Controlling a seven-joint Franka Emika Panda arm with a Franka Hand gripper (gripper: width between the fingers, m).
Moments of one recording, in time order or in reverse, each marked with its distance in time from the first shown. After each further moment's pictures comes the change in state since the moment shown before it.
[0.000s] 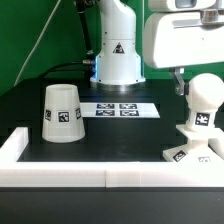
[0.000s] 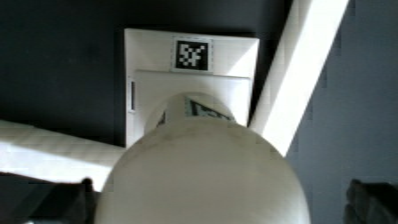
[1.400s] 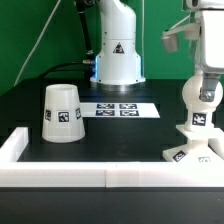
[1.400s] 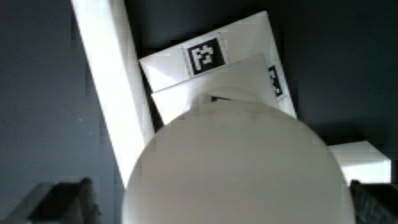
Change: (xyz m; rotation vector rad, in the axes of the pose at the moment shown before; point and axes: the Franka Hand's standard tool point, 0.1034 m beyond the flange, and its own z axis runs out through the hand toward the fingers) arm 0.005 0.010 0.004 -0.088 -0.032 -1.066
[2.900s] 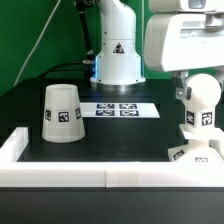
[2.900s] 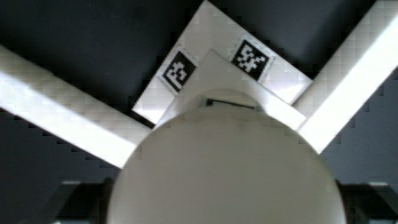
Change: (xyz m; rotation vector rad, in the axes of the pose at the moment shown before) arm -0.003 0.000 0.001 0.018 0.027 0.863
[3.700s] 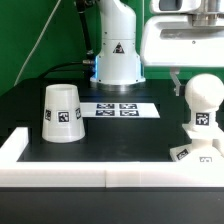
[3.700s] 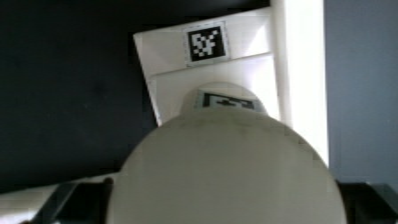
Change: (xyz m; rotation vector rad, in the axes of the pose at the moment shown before) arm 0.002 -0.008 0.001 0.007 0.013 0.757
